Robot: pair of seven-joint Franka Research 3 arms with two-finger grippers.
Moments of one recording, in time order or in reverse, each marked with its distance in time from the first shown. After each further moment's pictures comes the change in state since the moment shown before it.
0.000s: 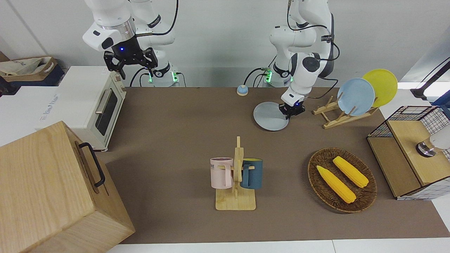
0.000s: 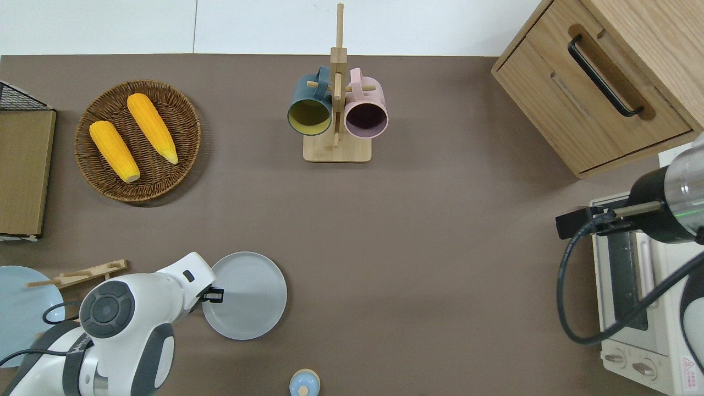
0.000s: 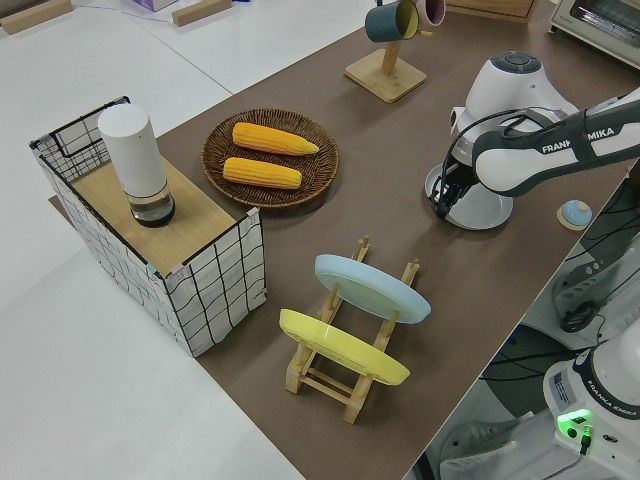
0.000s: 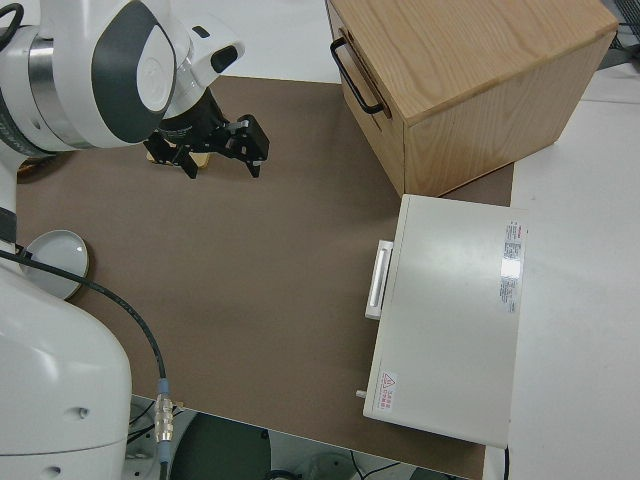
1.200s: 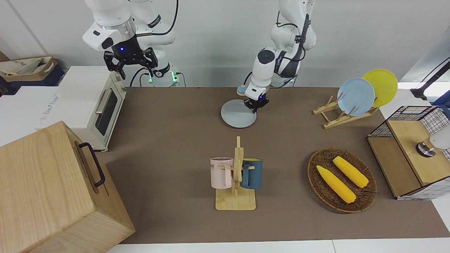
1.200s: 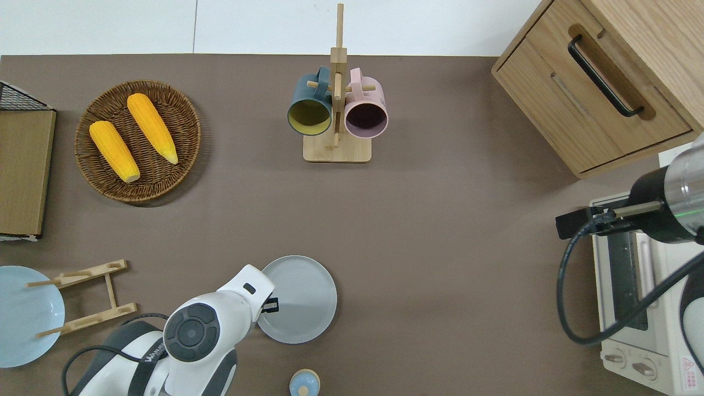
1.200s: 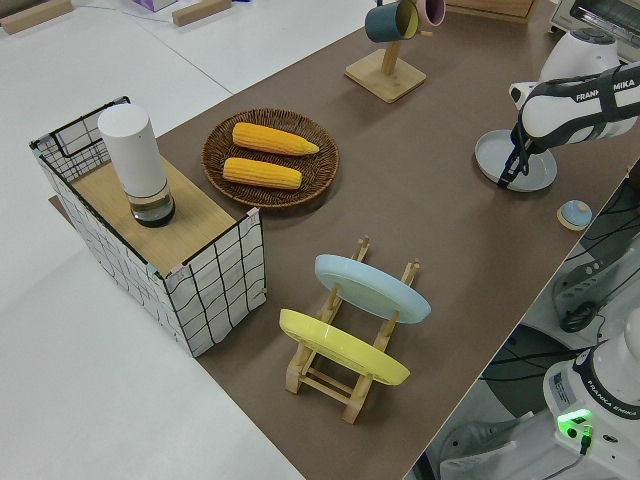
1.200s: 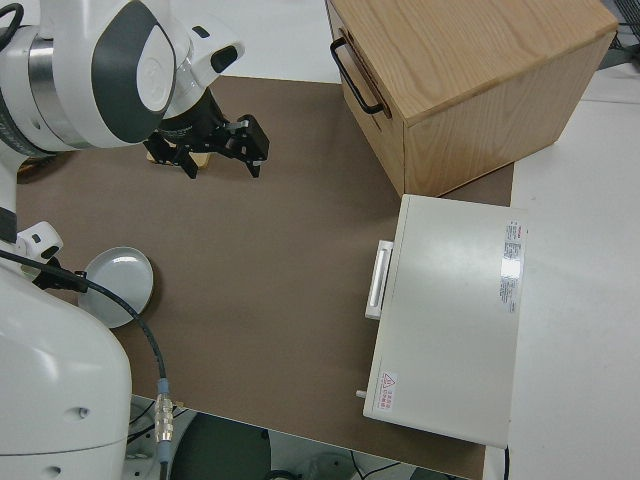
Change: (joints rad) left arm -0.428 0.059 0.001 0.060 0.003 0.003 -0.692; right arm 0.000 0.000 0.000 0.000 0.000 0.000 0.000
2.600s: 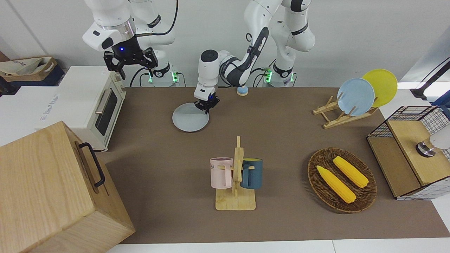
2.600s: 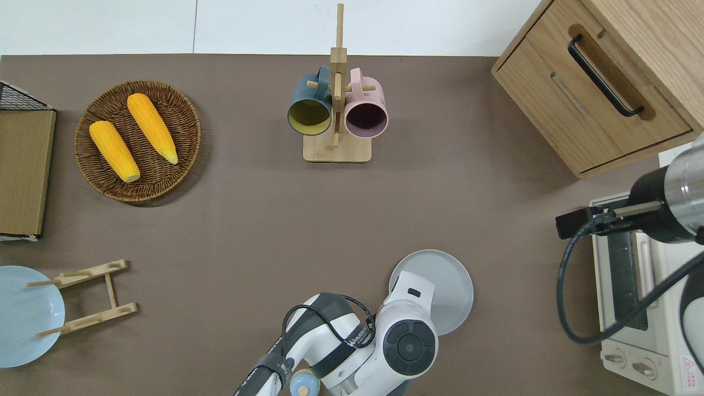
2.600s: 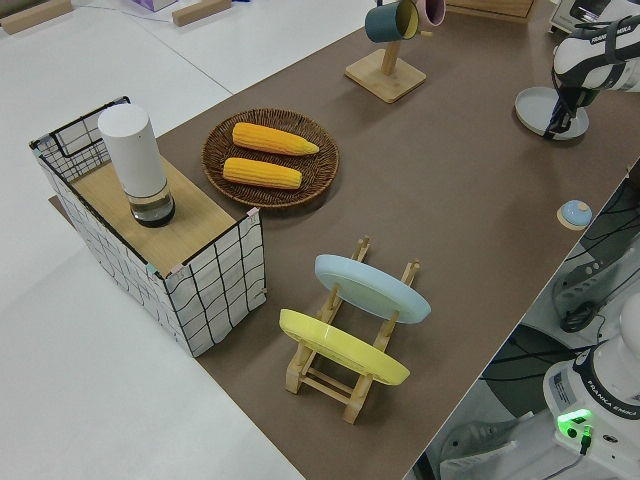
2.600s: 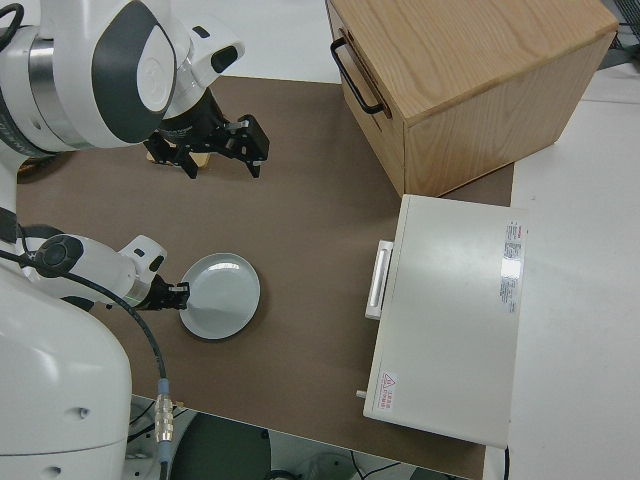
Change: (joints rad) left arm -0.178 0.404 -0.144 0.513 0.041 -0.032 -0.560; right arm 0.000 0.000 0.000 0.000 0.000 0.000 0.000
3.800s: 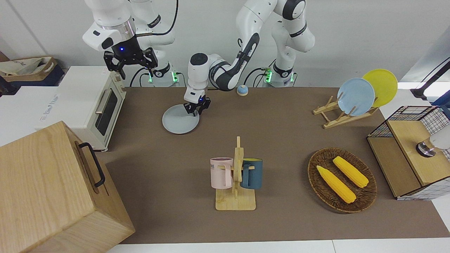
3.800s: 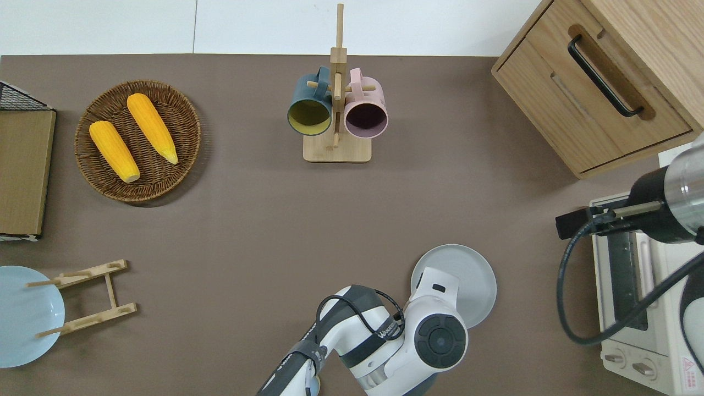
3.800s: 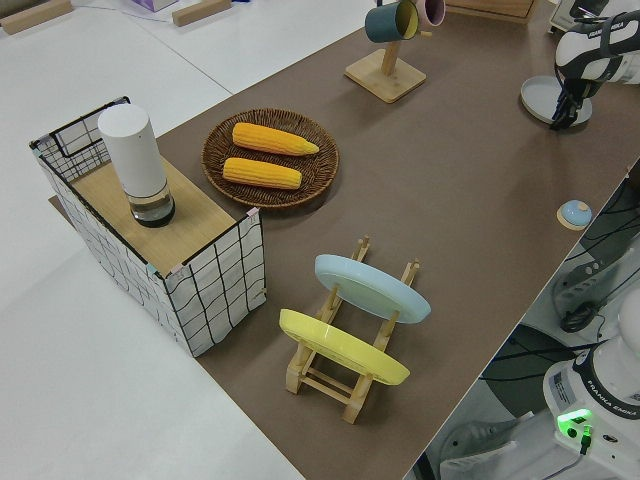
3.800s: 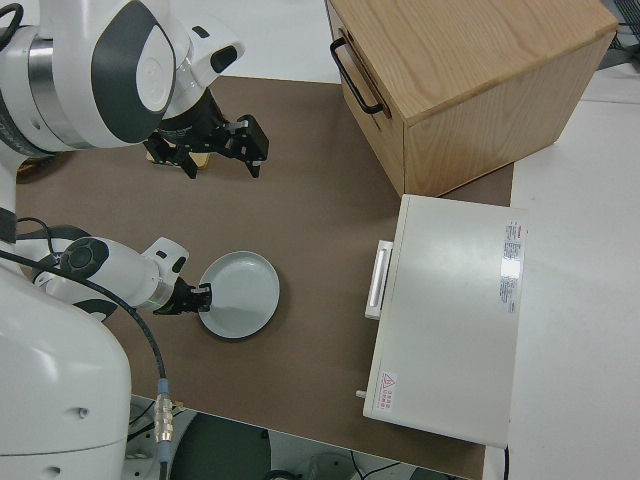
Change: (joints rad) left arm -0.041 0.116 0.000 0.136 0.004 -0.007 -0.075; right arm 0.000 0.000 0.000 0.000 0.000 0.000 0.000
